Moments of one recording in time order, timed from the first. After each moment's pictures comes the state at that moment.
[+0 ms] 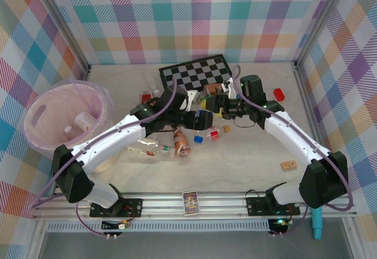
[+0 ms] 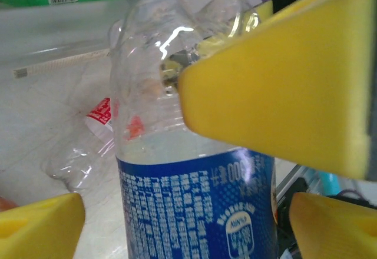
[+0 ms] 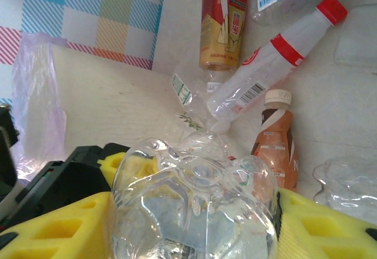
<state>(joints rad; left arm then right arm) -0.79 1.46 1.31 -0.56 0.26 -0.57 0.41 1.36 1.10 -0.36 -0.73 0.72</state>
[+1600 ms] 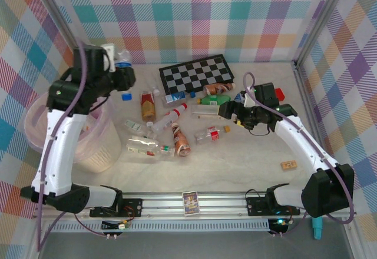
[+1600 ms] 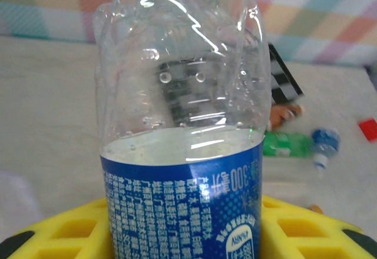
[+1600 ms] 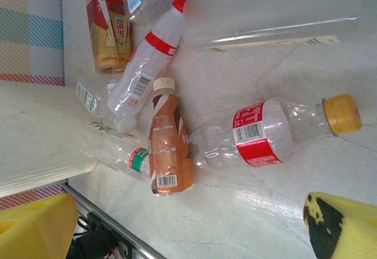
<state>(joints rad) -0.24 1.32 1.90 -1.17 -0.04 -0.28 0.28 1.28 1.05 -0.67 -0.56 0.56</state>
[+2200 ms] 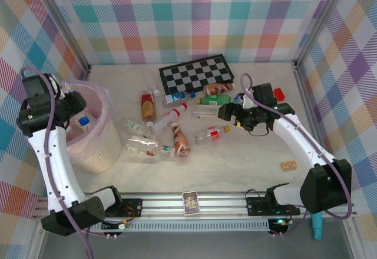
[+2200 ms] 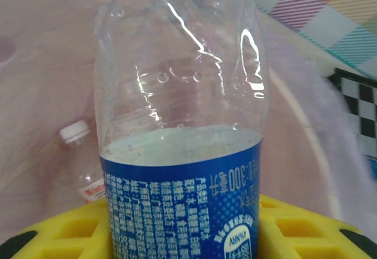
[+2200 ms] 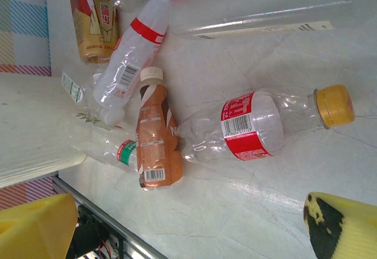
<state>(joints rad) 0.41 1.14 1.53 -1.18 0.08 -0.23 0.28 1.31 1.05 -0.70 -0.56 0.52</state>
